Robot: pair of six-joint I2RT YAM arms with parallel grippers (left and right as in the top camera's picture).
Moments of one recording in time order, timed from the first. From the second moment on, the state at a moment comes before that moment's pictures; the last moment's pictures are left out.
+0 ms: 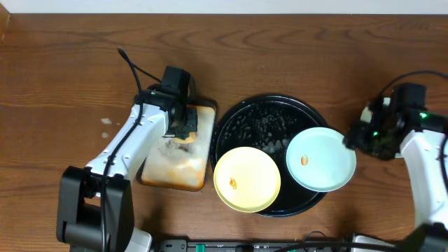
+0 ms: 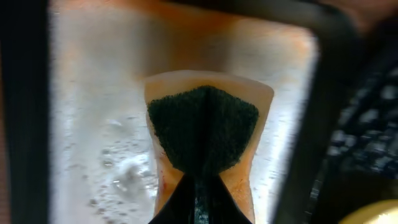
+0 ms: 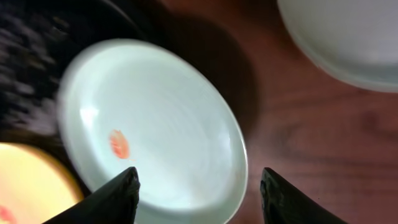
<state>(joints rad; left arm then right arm) -0.26 1.67 1.14 -0.80 0.04 -0.28 -0.21 1.43 1.03 -1.03 -0.16 0.11</state>
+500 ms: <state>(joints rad) -0.26 1.67 1.33 -0.97 0.13 -0.28 -0.21 1.50 0.88 -0.88 -0.12 0.19</state>
